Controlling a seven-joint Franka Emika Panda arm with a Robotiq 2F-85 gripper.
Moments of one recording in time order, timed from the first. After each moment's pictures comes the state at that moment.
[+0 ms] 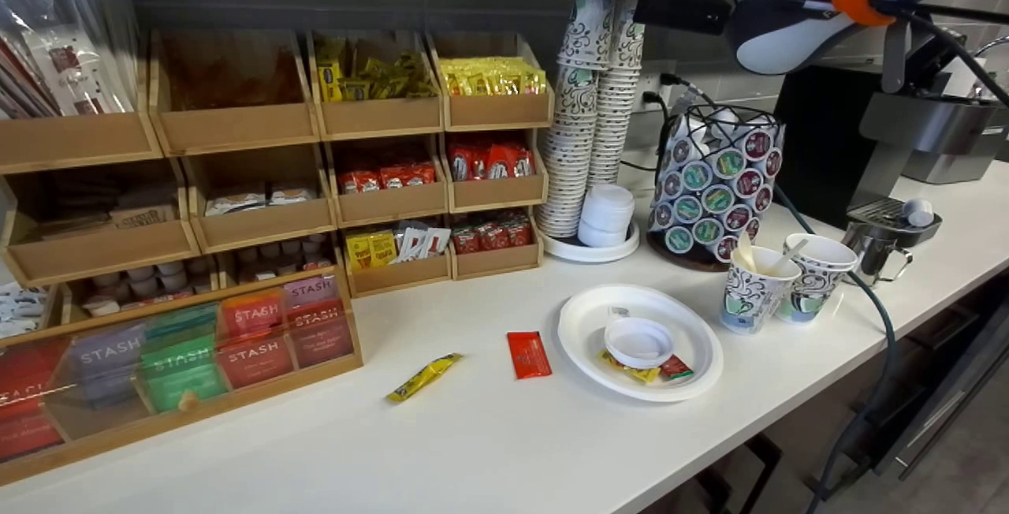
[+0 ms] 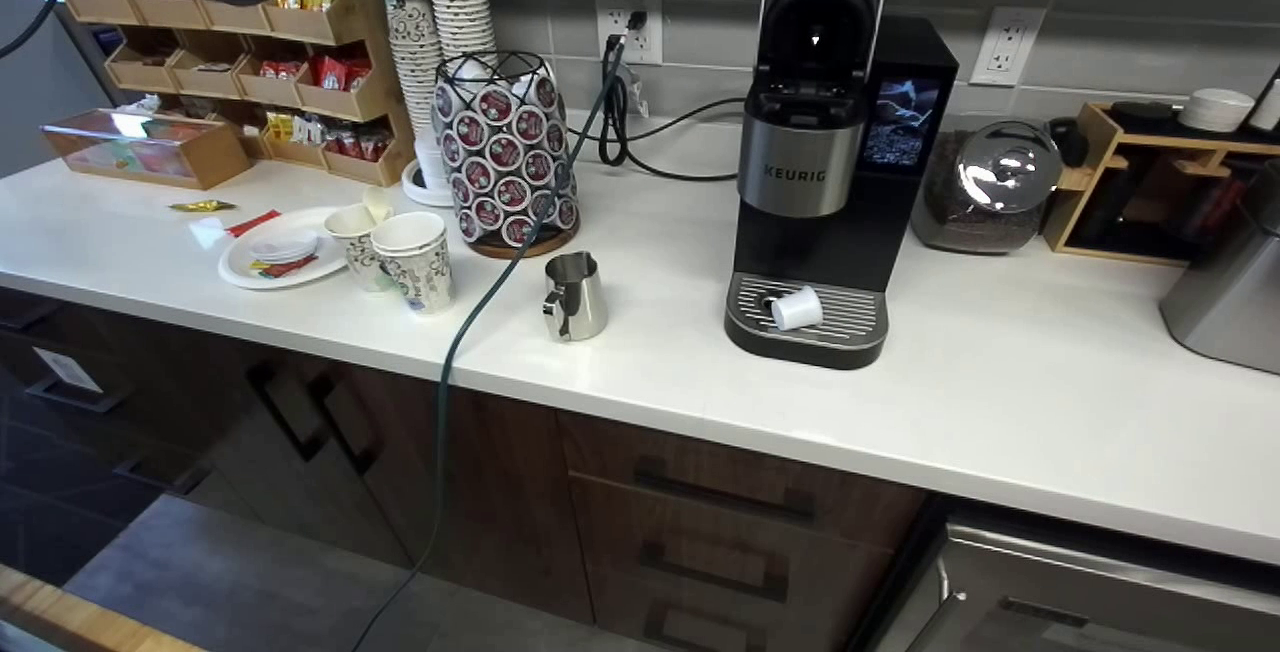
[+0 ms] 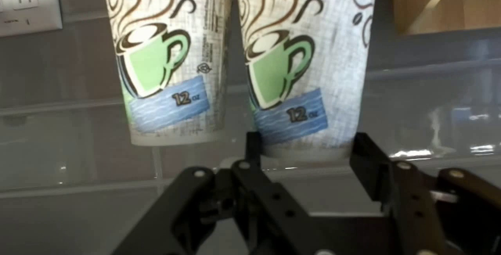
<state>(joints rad) 0.70 0.59 -0.88 -1.60 -0.60 3.42 1.09</state>
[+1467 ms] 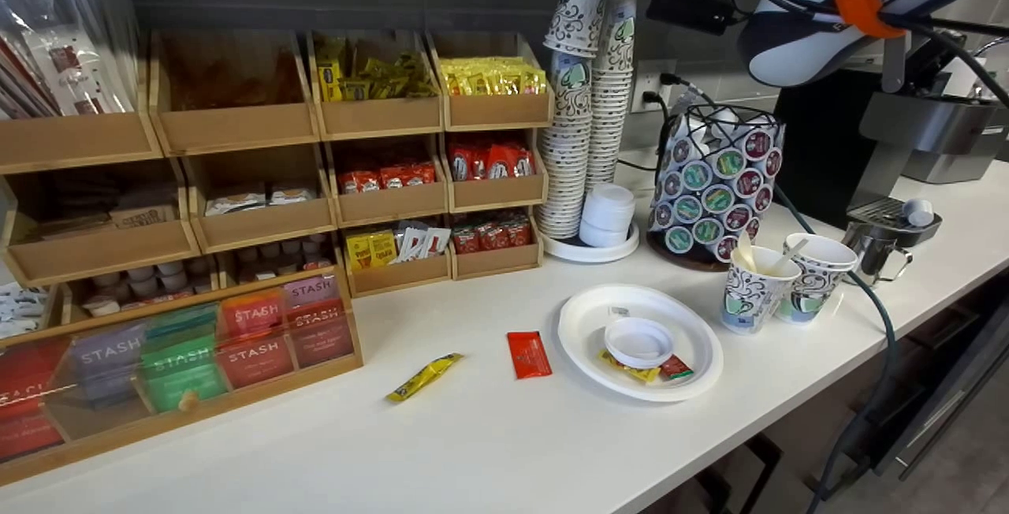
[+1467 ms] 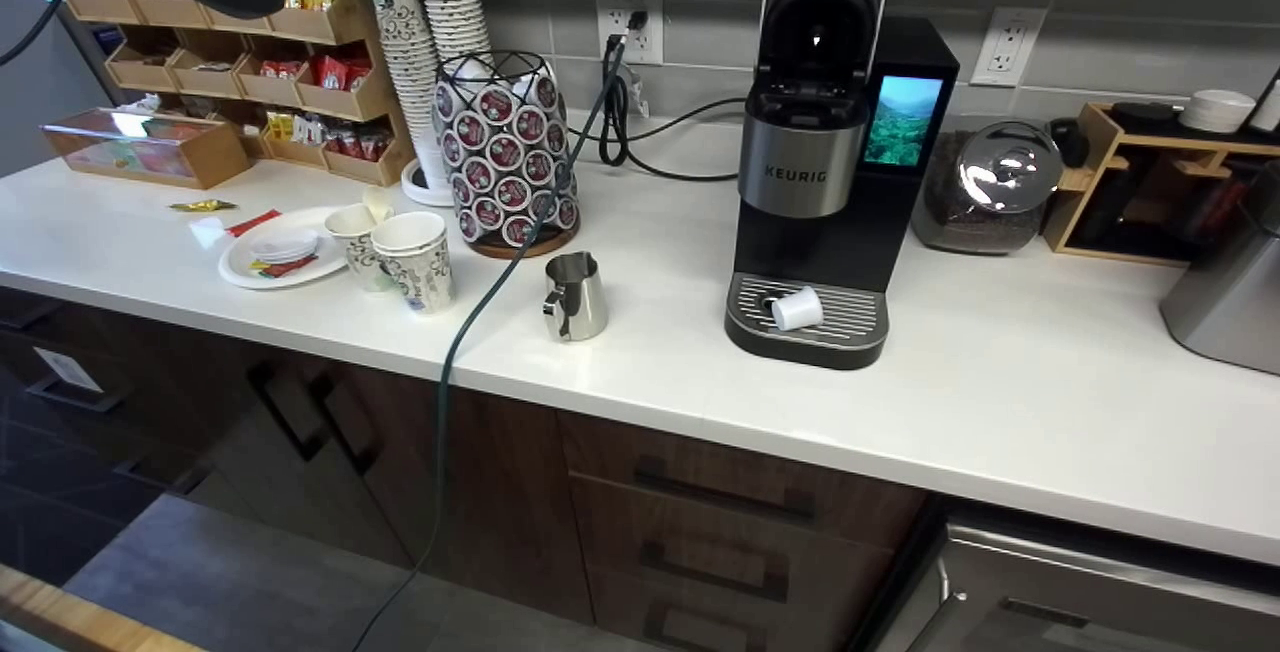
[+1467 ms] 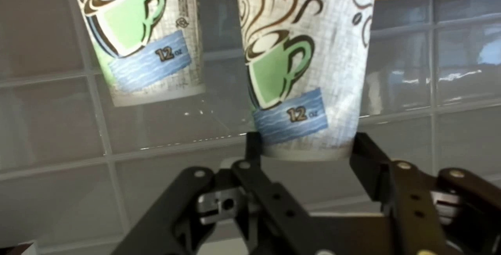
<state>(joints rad) 0.74 0.60 -0.95 -1.66 -0.57 3.68 1.08</state>
